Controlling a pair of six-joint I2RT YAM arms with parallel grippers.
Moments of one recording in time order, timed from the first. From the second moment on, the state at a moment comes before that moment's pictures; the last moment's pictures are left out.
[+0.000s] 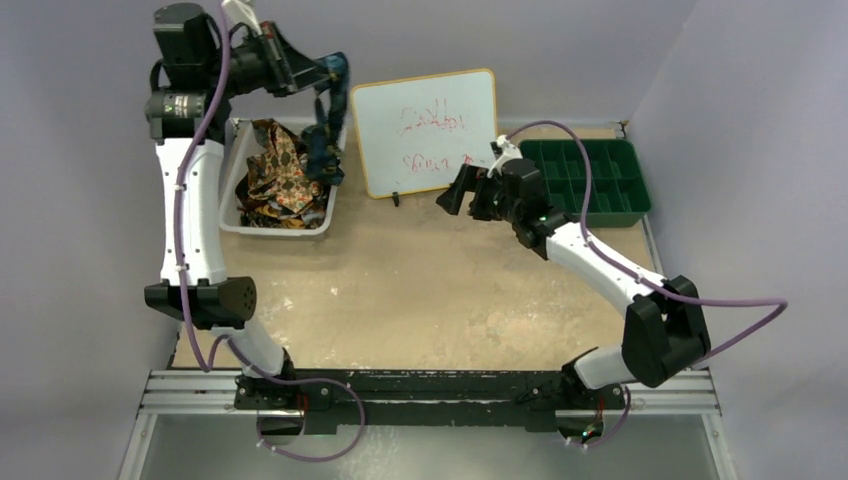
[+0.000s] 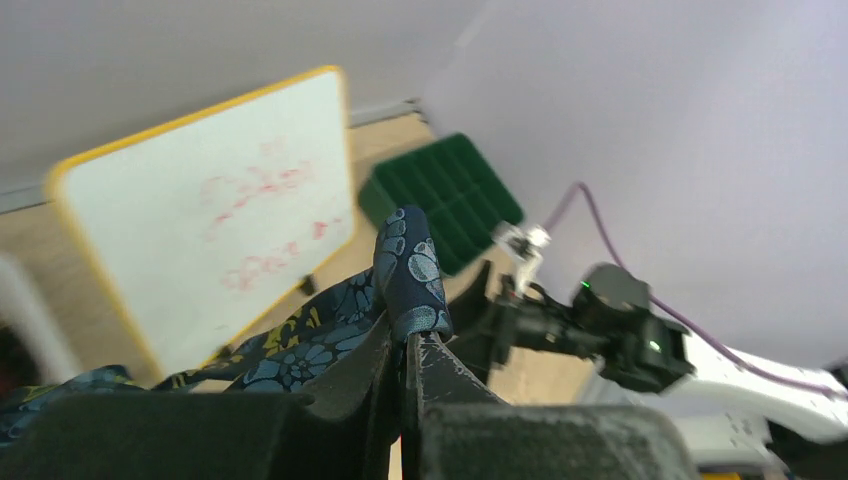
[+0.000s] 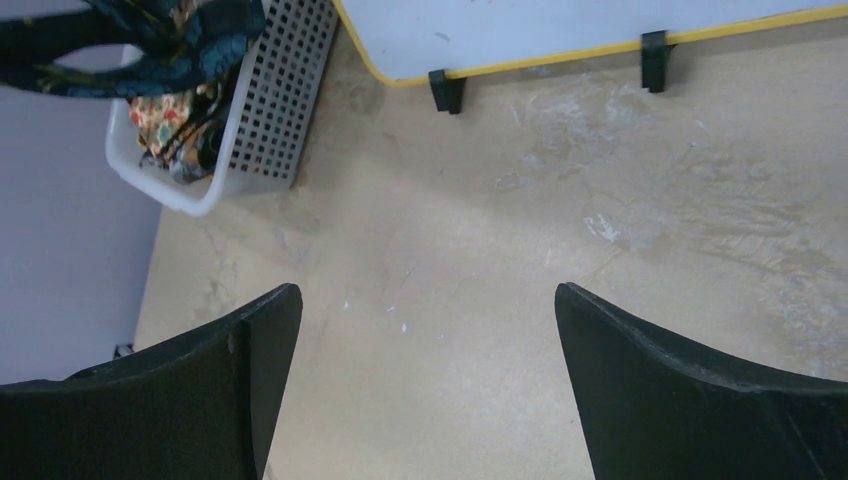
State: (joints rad) left arm 0.07 1.71 2.29 -0.78 0.83 -0.43; right arm 0.50 1.44 1.03 -0.06 -0.17 0.59
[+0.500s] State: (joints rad) left arm -0.49 1.77 2.32 -0.52 0.88 -0.57; right arm 0.07 1.29 0.94 -0.05 -0.25 0.70
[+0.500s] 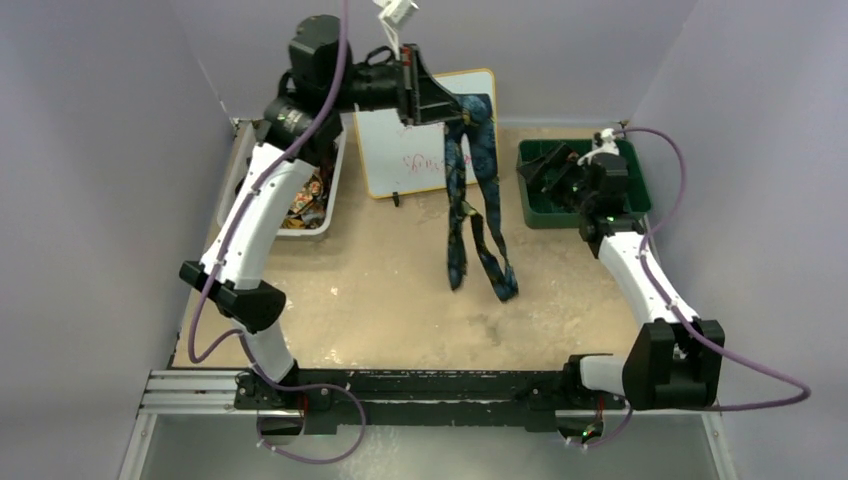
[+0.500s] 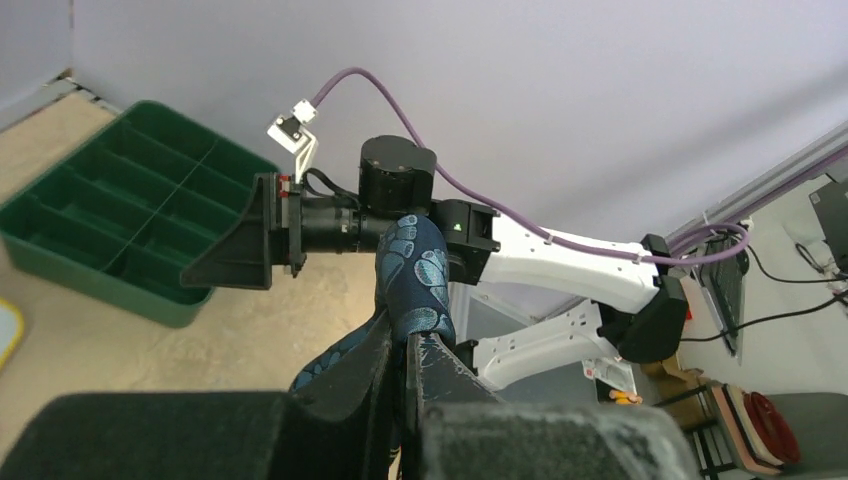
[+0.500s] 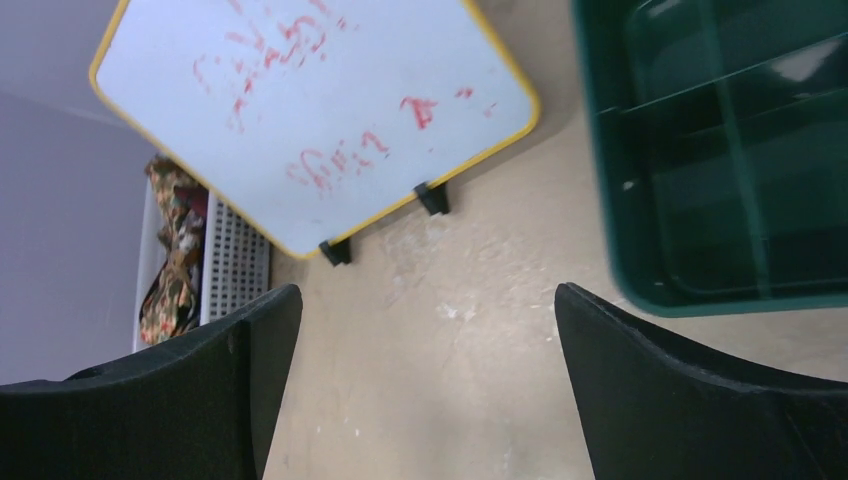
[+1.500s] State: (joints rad) left arm -0.40 1.07 0.97 -0.54 0.27 -0.54; right arm -0.07 1.20 0.61 -0.15 -0.46 0.62
